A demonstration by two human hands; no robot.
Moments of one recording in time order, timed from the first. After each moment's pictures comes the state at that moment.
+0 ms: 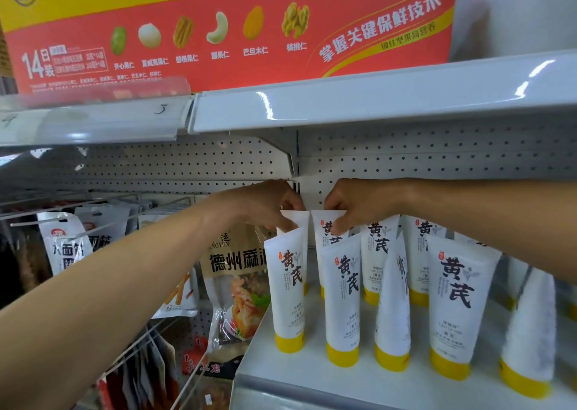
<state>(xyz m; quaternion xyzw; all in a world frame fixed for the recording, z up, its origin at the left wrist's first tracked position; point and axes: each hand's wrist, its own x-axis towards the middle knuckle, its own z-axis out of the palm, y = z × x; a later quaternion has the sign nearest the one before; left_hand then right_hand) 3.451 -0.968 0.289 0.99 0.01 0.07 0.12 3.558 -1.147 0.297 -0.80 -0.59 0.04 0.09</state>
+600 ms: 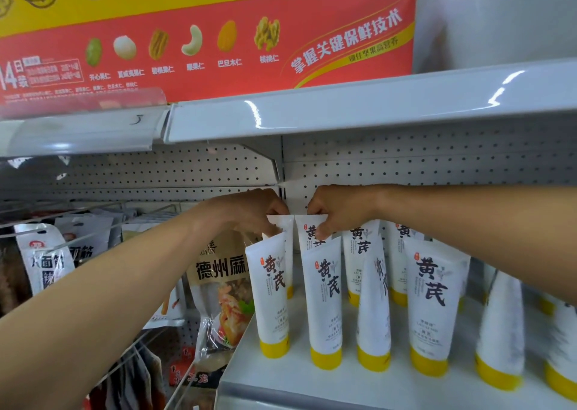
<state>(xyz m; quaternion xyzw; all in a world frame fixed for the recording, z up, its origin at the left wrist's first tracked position) 3.457 -0.971 0.289 0.99 0.05 0.04 0.12 3.557 -1.145 0.296 -0.83 -0.56 0.01 0.06</state>
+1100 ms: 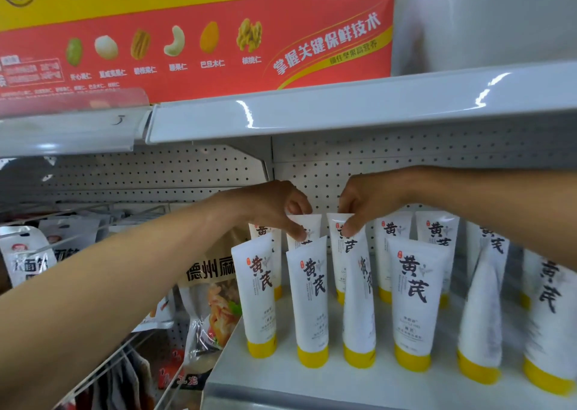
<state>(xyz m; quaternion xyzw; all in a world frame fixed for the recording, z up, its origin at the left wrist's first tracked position) 3.470 -1.015 0.301 1.00 0.00 0.06 0.07 3.571 -1.201 0.318 -0.86 -0.50 0.04 0.02</state>
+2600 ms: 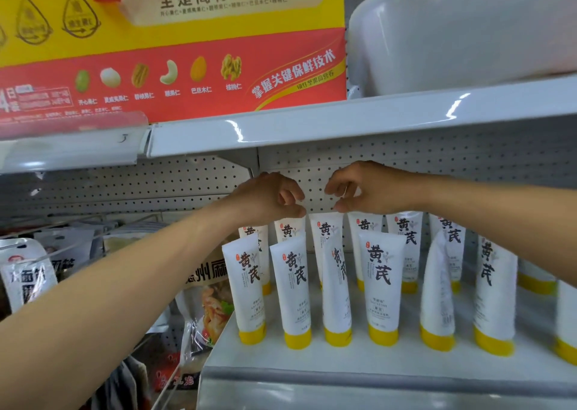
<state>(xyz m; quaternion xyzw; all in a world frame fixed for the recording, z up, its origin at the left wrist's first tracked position) 3.446 -1.048 0.306 0.97 0.01 0.21 0.08 3.541 -1.252 0.316 -0.84 -0.51 -0.11 0.17</state>
